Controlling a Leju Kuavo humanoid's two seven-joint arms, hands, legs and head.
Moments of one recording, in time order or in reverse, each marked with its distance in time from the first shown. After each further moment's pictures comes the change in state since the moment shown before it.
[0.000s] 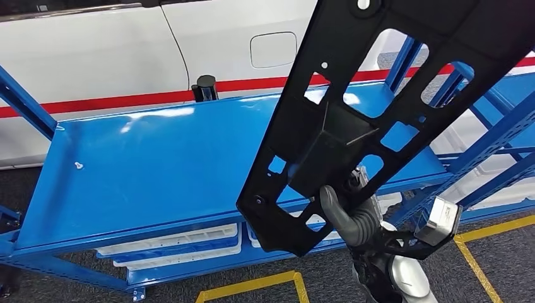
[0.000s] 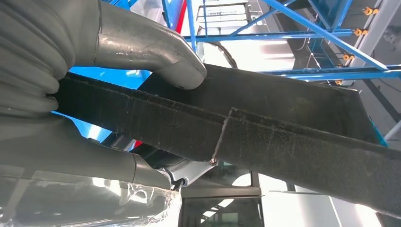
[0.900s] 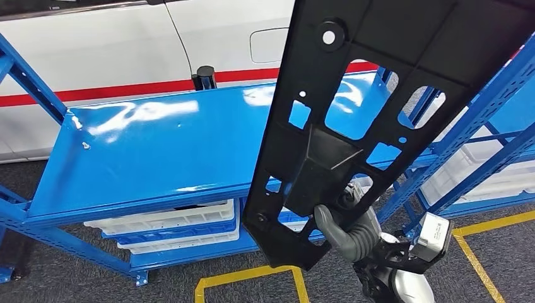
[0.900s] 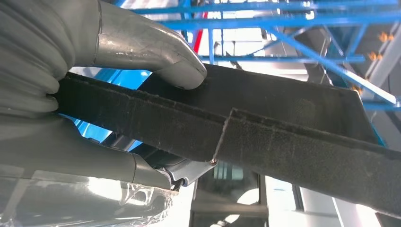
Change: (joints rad) left arm -0.002 0.006 0.002 0.005 0.001 -0.016 -0.003; right arm 0.064 0.001 -0.026 -0.017 0.076 0.087 0.029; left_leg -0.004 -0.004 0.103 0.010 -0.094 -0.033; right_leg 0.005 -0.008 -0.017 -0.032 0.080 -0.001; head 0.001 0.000
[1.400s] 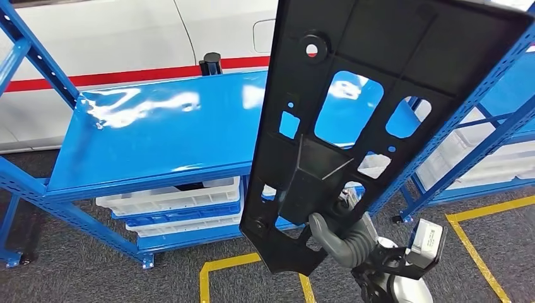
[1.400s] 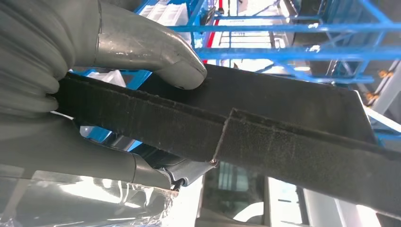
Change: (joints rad) left arm -0.006 -0.001 0.000 0.000 -0.011 -0.001 0.000; right arm 0.014 0.000 0.014 -0.008 0.029 0.021 0.008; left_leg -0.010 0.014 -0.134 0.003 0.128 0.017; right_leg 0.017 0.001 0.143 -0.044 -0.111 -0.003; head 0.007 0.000
